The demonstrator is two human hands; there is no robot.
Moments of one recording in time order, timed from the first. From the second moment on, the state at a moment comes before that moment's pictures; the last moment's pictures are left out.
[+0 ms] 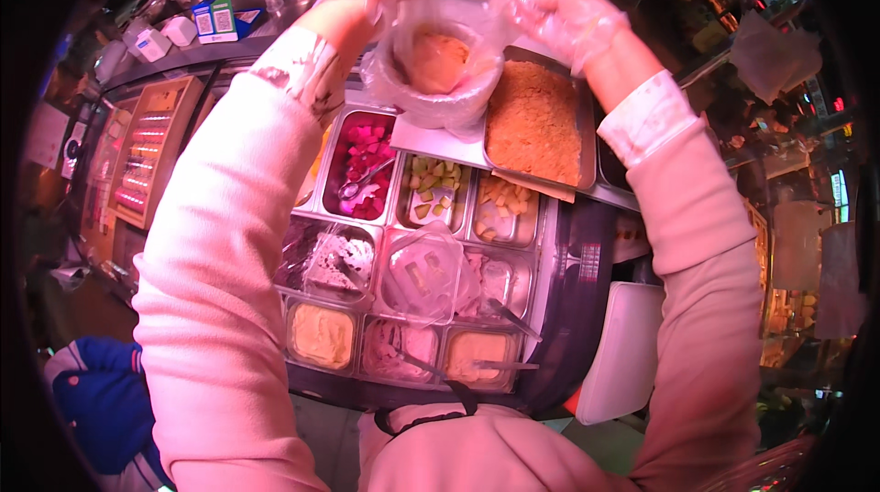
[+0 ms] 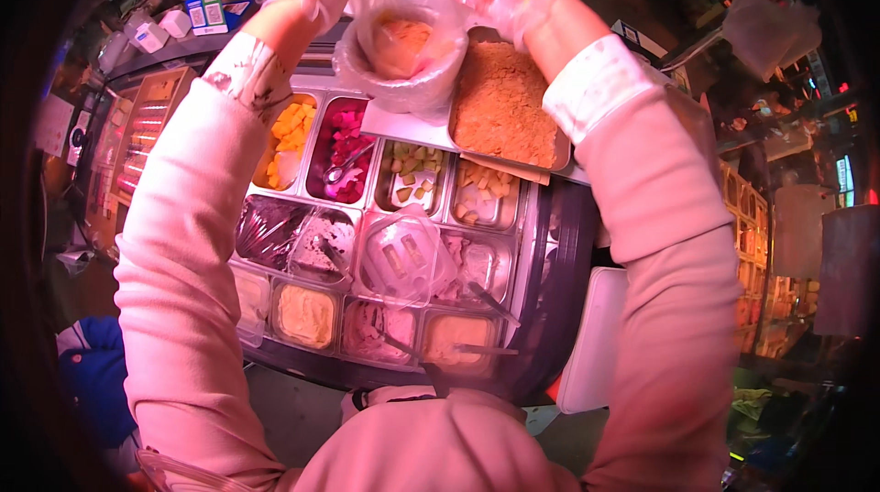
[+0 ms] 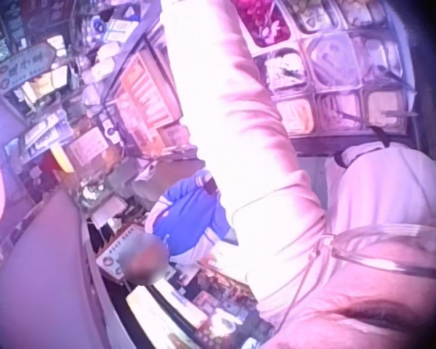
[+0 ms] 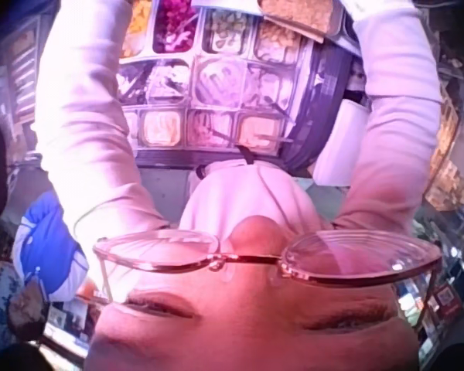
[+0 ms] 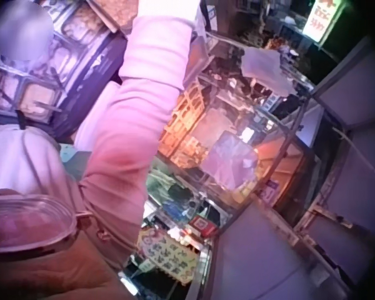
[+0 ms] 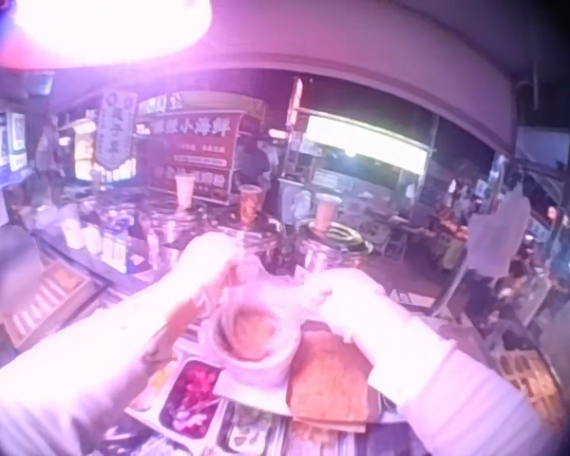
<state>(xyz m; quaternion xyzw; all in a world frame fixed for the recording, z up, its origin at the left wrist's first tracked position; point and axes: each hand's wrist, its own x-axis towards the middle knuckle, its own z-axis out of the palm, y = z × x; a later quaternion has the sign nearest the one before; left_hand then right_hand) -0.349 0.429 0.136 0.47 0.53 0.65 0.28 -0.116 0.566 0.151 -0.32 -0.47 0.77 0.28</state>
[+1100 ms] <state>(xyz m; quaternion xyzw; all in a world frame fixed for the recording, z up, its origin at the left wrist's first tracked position) -0.169 -0.284 0.131 0.02 0.35 0.91 0.20 -0.130 -0.134 0.147 0.24 -0.88 0.35 0.23</state>
